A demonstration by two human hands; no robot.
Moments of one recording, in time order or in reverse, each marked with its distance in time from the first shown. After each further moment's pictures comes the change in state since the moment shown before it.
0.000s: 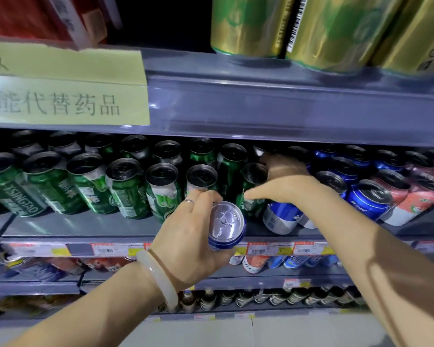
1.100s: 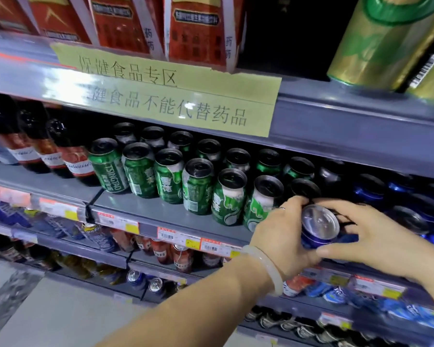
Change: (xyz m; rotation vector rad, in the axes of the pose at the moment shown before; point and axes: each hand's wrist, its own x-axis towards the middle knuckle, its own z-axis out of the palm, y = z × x) left_hand 0.021 0.025 0.024 -0.335 -0.014 -0.186; right_hand -0.056 0.009 -0.001 0.507 -0.202 -0.406
